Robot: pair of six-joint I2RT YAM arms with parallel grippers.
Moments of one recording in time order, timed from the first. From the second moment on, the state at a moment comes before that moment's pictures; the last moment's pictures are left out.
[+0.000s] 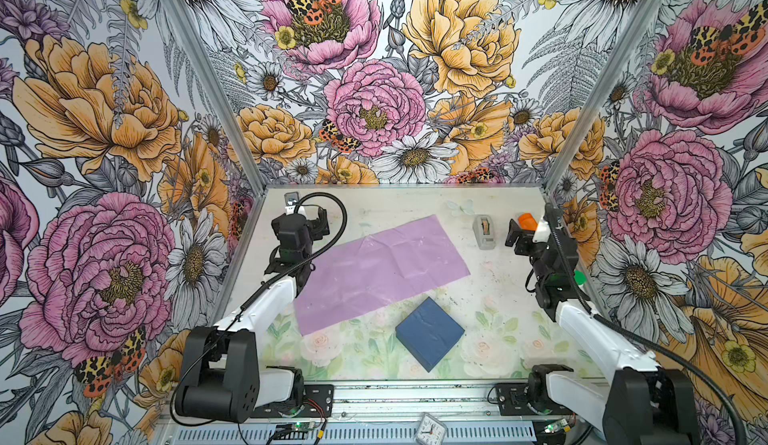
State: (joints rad) left arm -0.14 1.30 0.86 0.16 -0.34 -0.14; right arm 0.00 1.04 0.62 0.25 0.07 0.11
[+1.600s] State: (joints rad) left arm 0.20 1.45 0.78 -0.44 0.06 -0.69; right arm 0.43 1.92 1.22 -0.41 -0.12 0.47
